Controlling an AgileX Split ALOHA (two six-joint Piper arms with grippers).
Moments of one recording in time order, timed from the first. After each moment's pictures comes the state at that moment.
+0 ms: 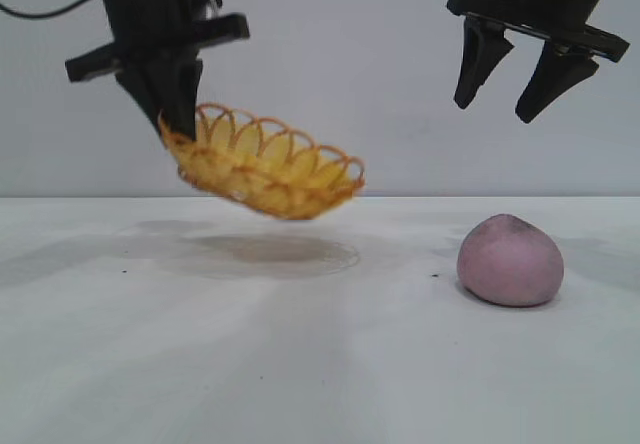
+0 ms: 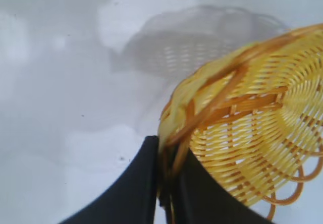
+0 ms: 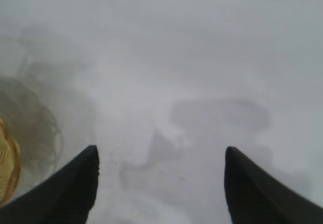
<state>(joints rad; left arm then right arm) -0.29 2.16 -1.90 -0.28 1.22 -0.03 0.21 1.93 -1.44 0.43 0.69 -0.35</state>
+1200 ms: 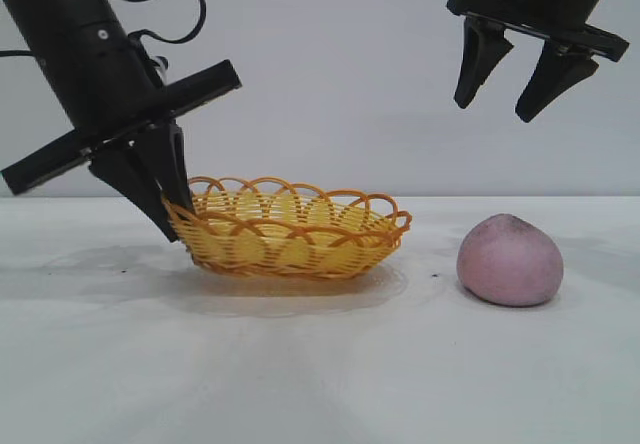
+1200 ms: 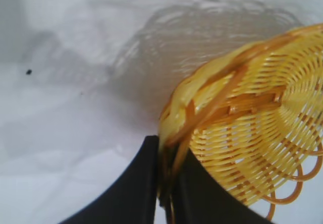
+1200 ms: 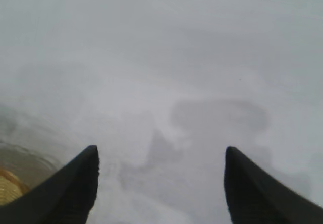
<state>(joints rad) -0.29 2.01 -1.24 -0.66 0.77 0.04 0.21 1.93 -1.44 0.43 0.69 -0.35</state>
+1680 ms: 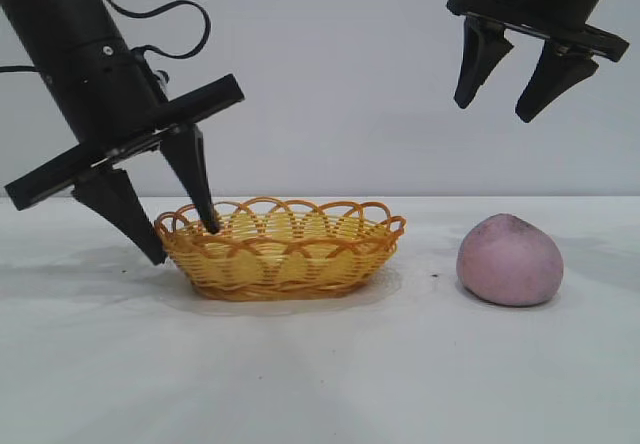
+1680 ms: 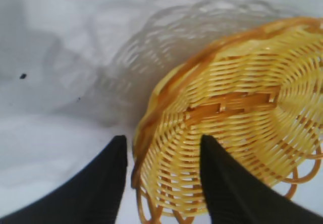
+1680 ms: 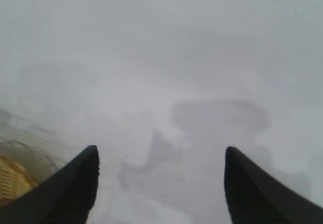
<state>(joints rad) -0.29 2.03 -1.24 -0.69 0.78 0.04 0.21 1.93 -1.44 0.43 0.69 -0.35</state>
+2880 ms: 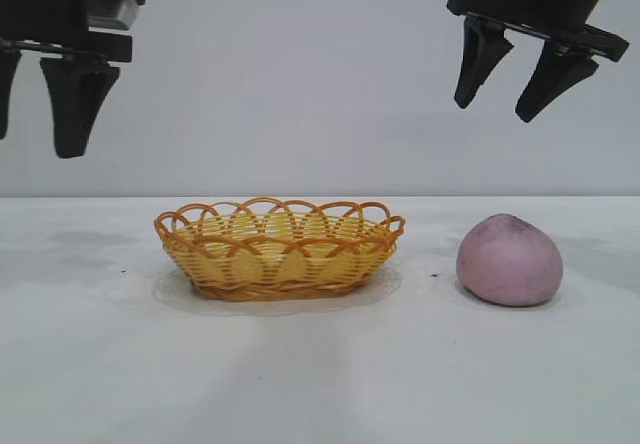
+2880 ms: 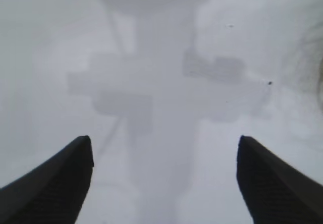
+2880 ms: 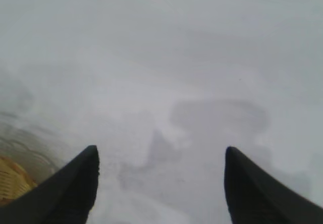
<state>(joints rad) -0.23 1.96 -1.52 0.15 1.11 -0.05 0.21 1.93 -1.44 0.43 0.69 -0.35</state>
